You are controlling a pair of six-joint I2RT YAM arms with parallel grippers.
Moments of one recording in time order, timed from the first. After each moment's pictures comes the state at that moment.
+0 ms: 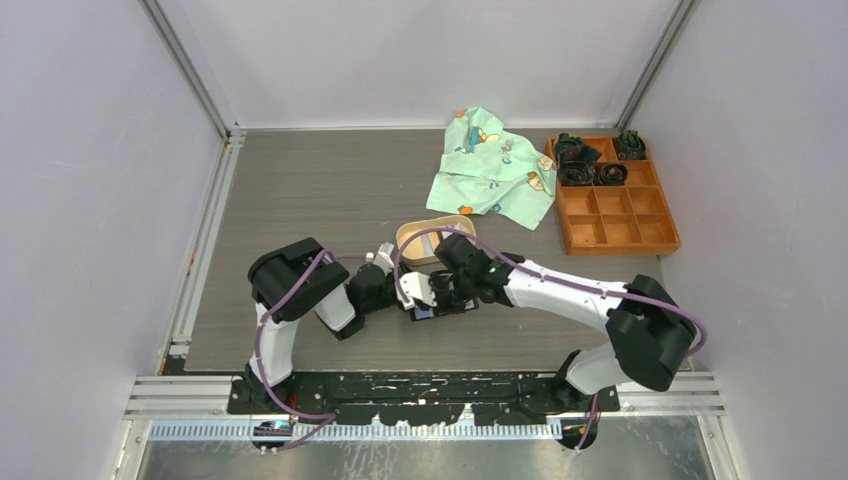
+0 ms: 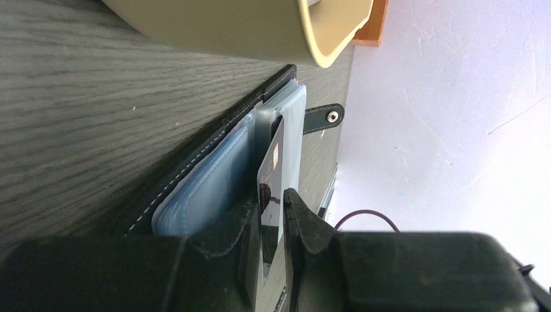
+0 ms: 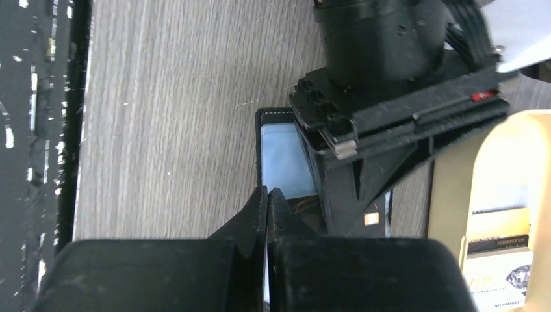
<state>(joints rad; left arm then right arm) -0.79 2.02 0.45 1.27 0.23 -1.38 0.84 1.40 0.84 -0.40 -0.48 -0.81</state>
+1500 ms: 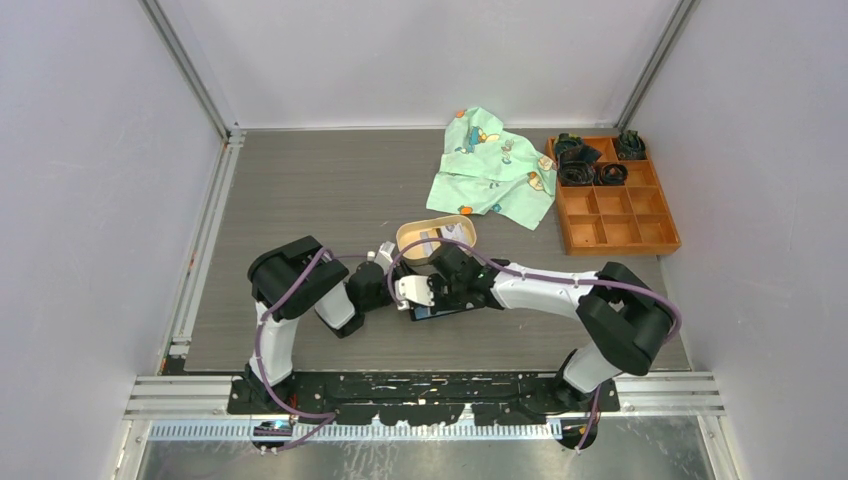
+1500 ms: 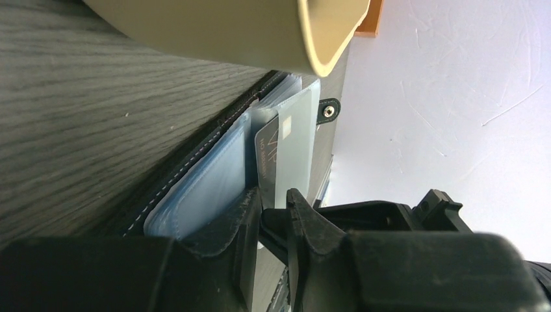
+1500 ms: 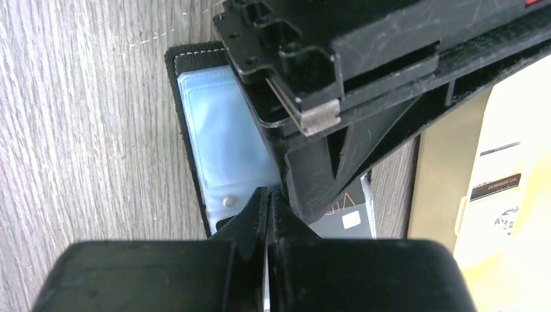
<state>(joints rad) -0.76 2.02 0.46 1.27 0.28 -1.39 0.89 1.54 0.79 -0.25 -0.15 -0.82</state>
